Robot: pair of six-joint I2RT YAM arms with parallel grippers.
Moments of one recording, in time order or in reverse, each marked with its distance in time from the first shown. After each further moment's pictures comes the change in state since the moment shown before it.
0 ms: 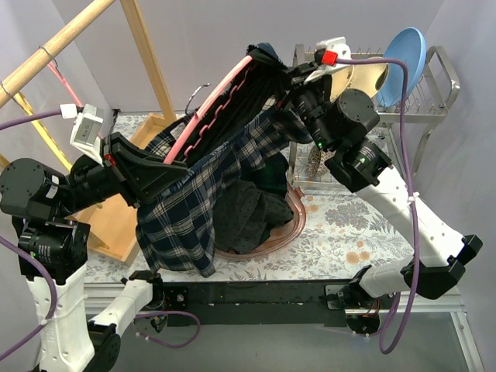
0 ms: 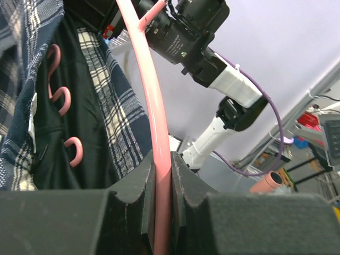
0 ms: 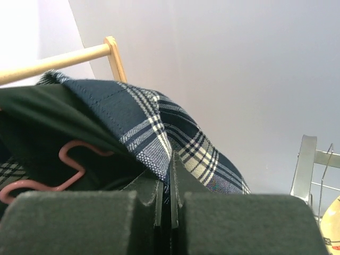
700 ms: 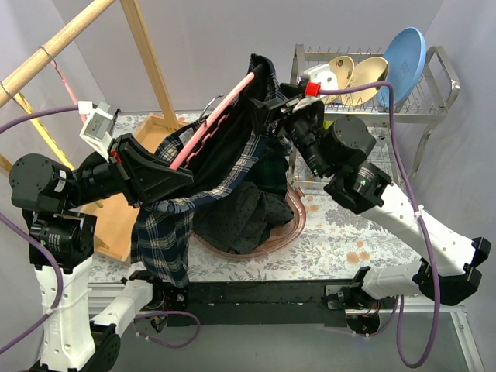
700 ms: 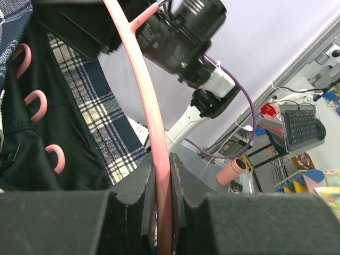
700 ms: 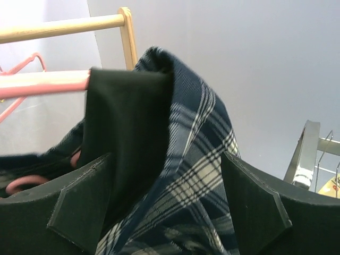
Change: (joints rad) left arm 0.000 0.008 -0.087 0.127 0.117 -0.158; right arm 0.199 -0.089 -0.111 -0.003 0.138 -0.142
